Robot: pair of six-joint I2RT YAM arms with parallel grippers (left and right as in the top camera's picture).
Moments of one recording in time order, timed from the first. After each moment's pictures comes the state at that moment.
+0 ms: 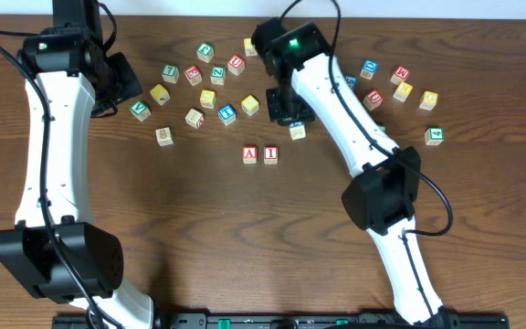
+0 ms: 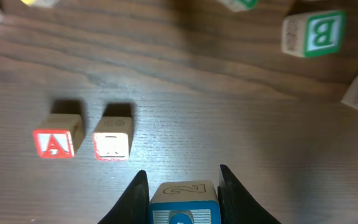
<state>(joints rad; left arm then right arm) 0.09 1.80 1.84 -1.21 -0.03 -0.40 0.54 2.45 2.48 -1.59 0.09 0.42</state>
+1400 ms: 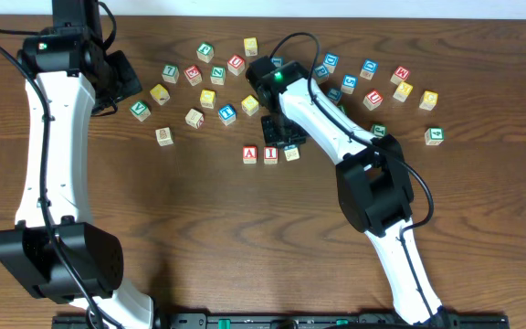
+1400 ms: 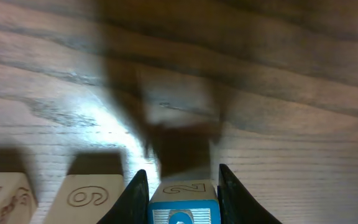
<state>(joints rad) 0.09 1.80 1.84 -1.19 -0.04 -0.40 0.57 2.45 2.12 -1.28 0.09 0.42</state>
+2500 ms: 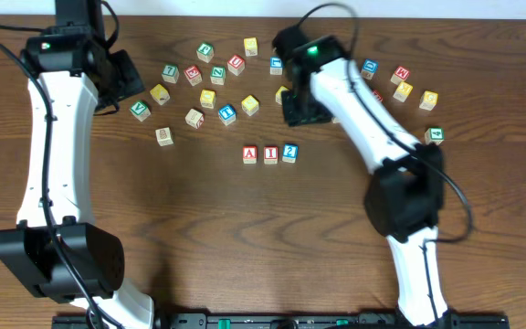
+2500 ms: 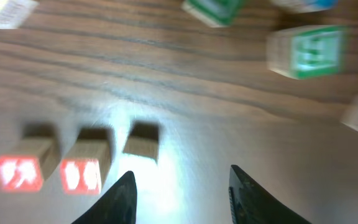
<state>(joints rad) 0.08 1.80 1.84 -1.18 -0.04 -0.36 0.47 2.28 2.17 -1.35 0.07 0.38</state>
